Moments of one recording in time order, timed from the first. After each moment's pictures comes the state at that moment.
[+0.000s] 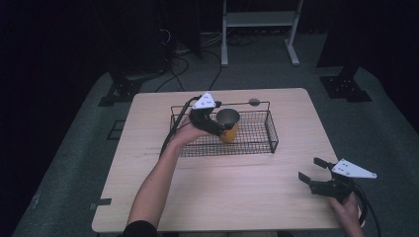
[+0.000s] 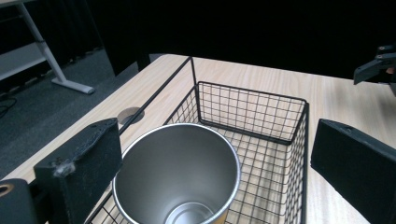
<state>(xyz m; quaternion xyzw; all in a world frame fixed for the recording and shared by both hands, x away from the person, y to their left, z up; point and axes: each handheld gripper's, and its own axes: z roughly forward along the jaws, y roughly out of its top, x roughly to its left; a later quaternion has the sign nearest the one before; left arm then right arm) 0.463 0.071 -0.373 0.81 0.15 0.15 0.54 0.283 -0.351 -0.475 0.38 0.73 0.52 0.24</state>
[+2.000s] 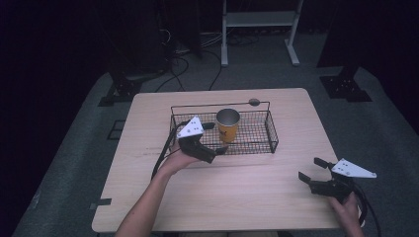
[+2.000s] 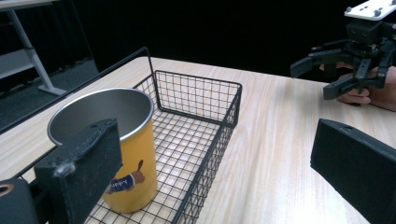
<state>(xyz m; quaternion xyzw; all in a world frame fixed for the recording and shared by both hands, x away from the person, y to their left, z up) 0.387 0.099 -0.394 0.79 0.15 0.14 0.58 0.284 -0.351 -0.475 0.38 0.73 0.52 0.24</state>
